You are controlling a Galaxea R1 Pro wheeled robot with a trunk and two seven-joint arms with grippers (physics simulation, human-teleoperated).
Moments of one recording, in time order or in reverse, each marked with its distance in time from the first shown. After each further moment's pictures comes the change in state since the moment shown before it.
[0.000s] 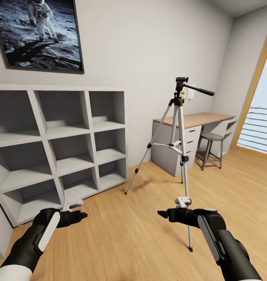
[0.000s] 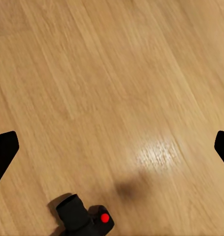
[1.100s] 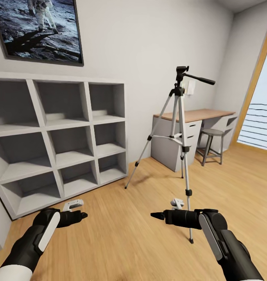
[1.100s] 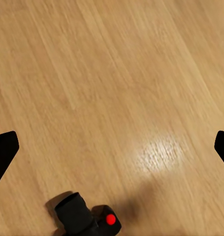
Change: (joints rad) left arm 0.000 -0.001 0.000 0.001 0.001 -0.001 0.000; right arm 0.000 -0.010 0.002 -0.009 -0.141 0.135 0.172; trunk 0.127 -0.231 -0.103
